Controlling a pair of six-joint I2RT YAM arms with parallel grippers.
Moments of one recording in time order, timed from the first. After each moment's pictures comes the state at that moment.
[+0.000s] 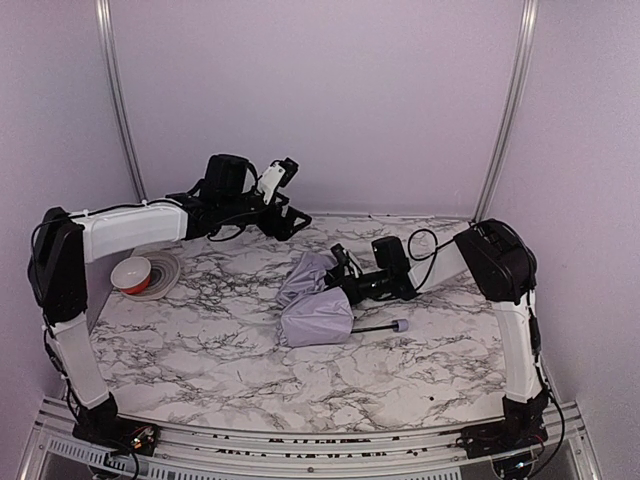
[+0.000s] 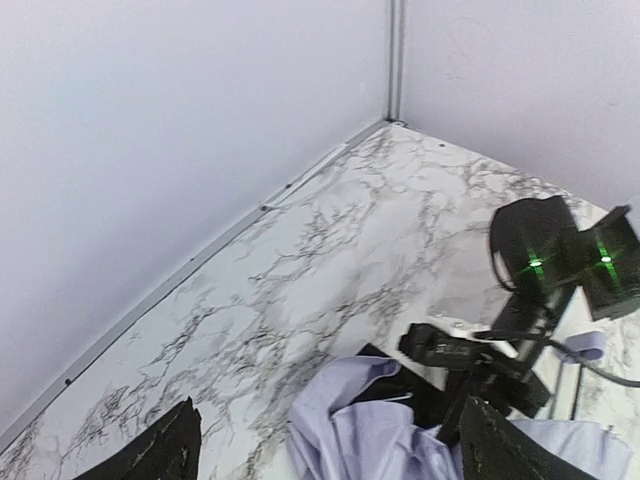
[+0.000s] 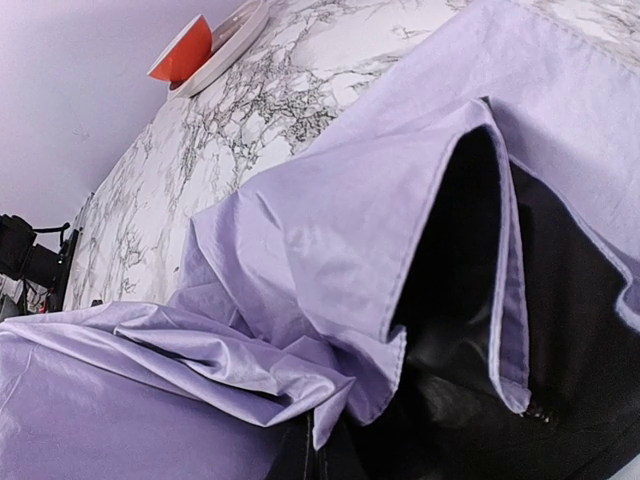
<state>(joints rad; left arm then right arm) -0.60 1.86 1.46 0.00 0.26 0.16 0.51 2.27 1.25 0.41 -0.84 0.21</state>
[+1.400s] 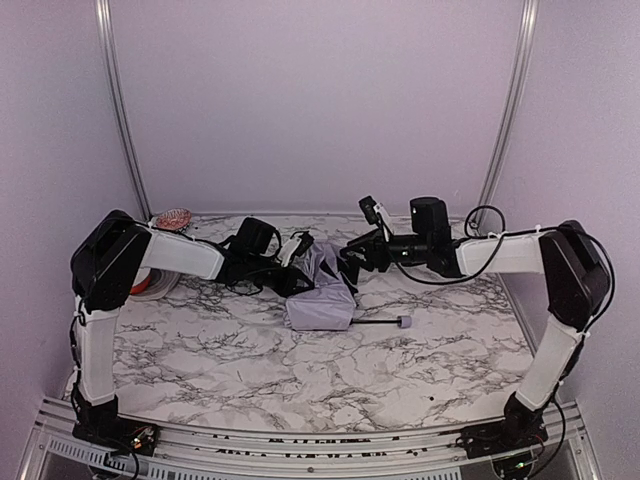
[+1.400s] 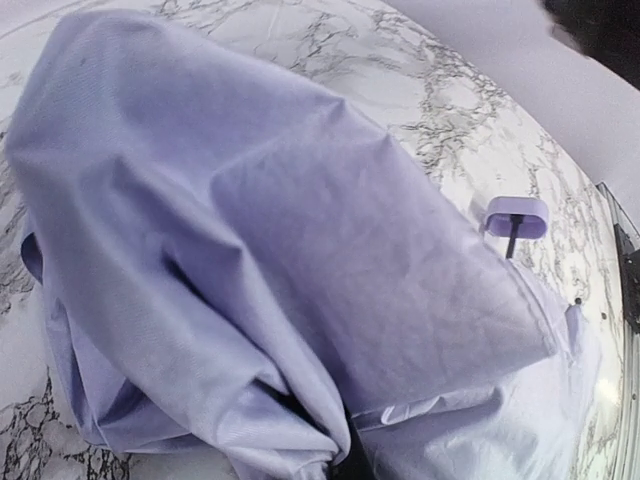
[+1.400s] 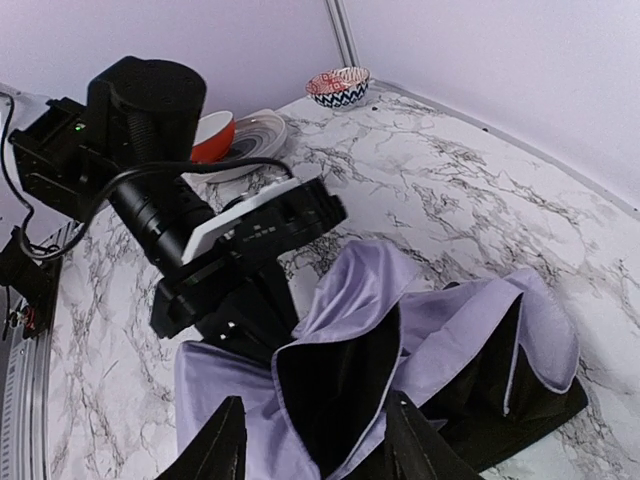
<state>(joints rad) -0.65 2.08 1.31 0.08 0.52 -0.07 0.49 1.80 1.10 0.31 -0.70 0.05</state>
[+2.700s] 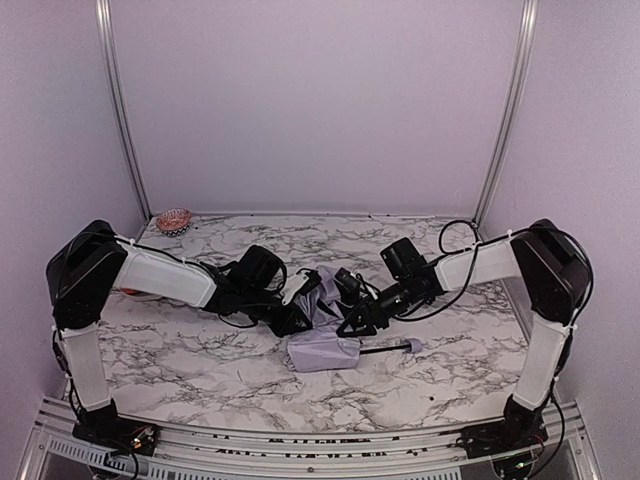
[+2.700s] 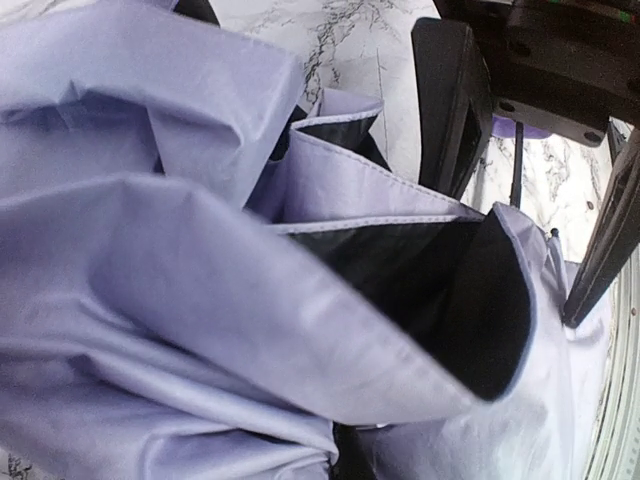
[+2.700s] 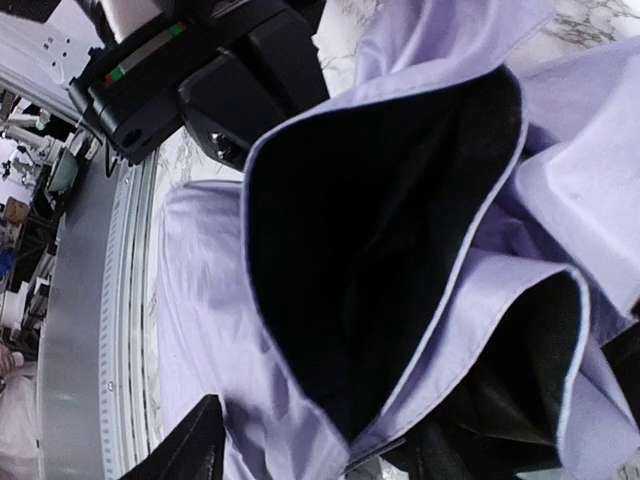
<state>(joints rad) -0.82 1.92 1.09 -0.01 0.40 -0.06 0.59 1.89 1.04 -0.19 -0.95 -0.19</state>
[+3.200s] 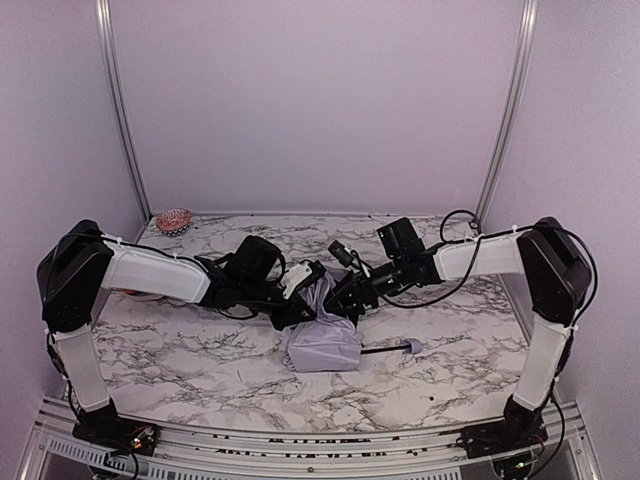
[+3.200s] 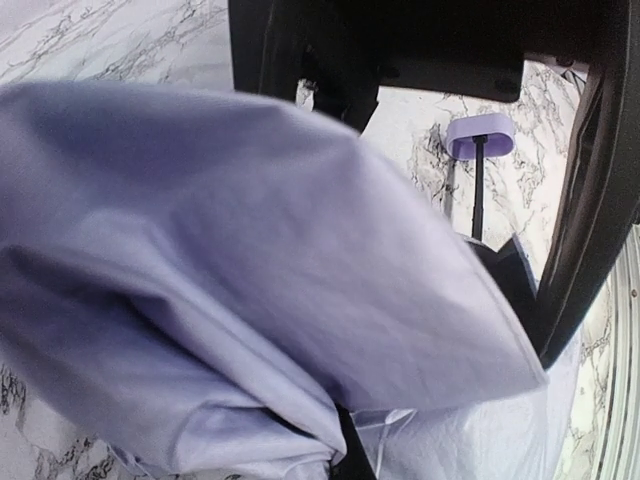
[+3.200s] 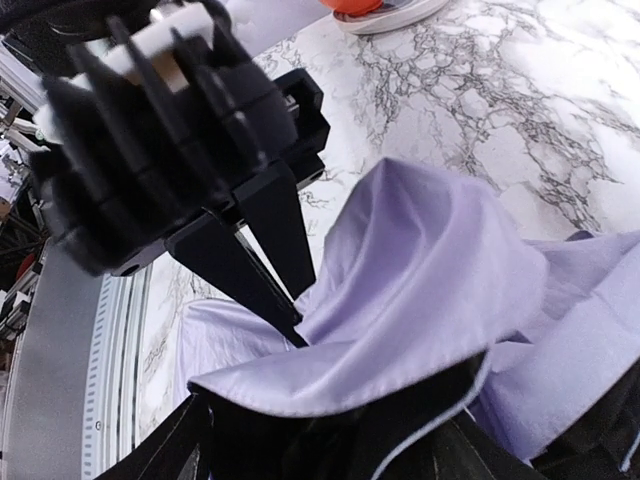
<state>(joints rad) -0.82 1.86 1.10 0.01 0.40 0.08 0.60 1.86 1.14 -0.08 -0.95 -0.15</state>
